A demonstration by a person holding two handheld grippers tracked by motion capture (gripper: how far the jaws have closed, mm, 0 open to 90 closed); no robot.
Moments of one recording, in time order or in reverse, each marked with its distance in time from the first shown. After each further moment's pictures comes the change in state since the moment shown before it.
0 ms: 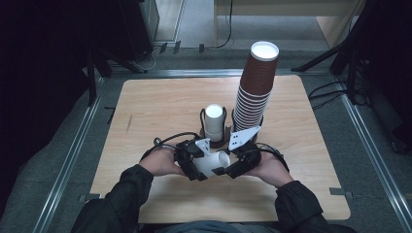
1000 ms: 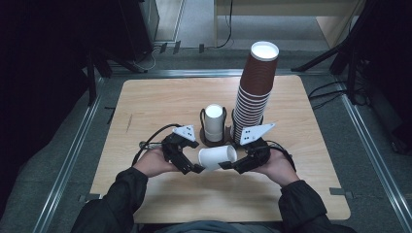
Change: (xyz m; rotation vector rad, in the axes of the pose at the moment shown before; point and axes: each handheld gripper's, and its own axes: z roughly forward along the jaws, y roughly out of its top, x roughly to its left) left arm 0.006 -0.024 -0.029 -0.289 0.017 -0.166; right arm -0.008 -0.007 -0.023 -0.100 -0.040 0.031
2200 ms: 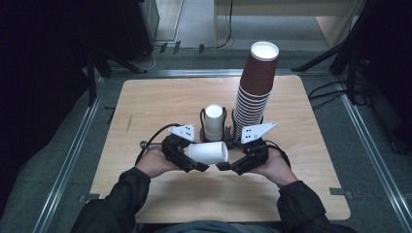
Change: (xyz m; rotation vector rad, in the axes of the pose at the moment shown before) left arm -0.006 0.005 -0.012 -0.072 -0.072 0.035; right arm 0.003 0.004 0.002 -0.077 0.078 0.010
